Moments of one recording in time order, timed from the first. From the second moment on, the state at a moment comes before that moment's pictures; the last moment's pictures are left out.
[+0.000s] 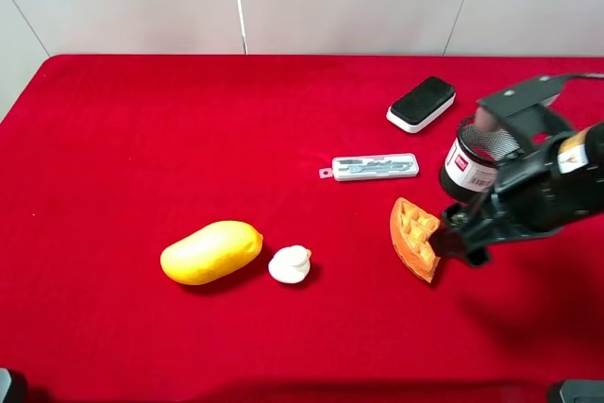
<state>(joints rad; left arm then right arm) -0.04 0.00 -0.48 0.00 1.07 0.02 0.54 1.18 -0.50 0.08 0.63 -0.01</state>
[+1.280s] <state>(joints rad) -0.04 0.00 -0.48 0.00 1.07 0.02 0.51 0.22 -0.50 0.01 1.02 -0.02</state>
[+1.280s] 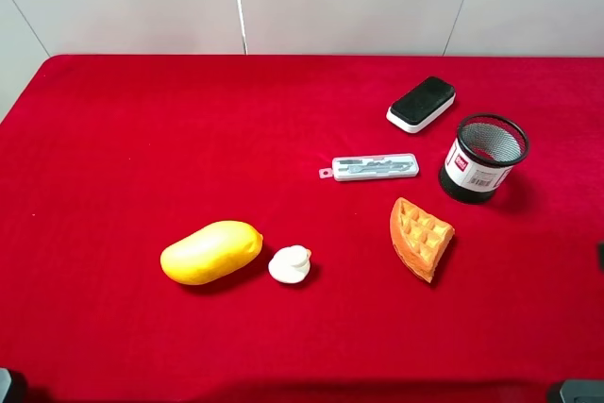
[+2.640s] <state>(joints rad) -0.04 0.00 -0.48 0.00 1.07 0.02 -0.04 -0.01 -0.50 0.11 1.03 -0.19</state>
